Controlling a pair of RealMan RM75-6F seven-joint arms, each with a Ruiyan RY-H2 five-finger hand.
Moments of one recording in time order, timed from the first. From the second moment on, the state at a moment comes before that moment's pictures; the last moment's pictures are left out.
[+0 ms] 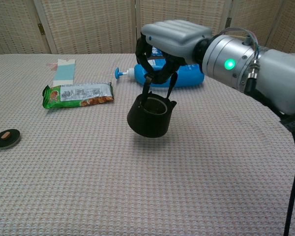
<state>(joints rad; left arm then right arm) -0.13 -1.10 -0.04 -1.75 1.48 1.47 0.25 0.88 -1.65 0.34 -1.59 -1.14 0.95 -0.69</state>
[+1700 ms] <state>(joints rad) -0.12 -1.11 -0.05 -1.69 1.44 1.45 0.21 1.30 -1.91 0.40 -1.24 -0.65 0.93 -0.88</state>
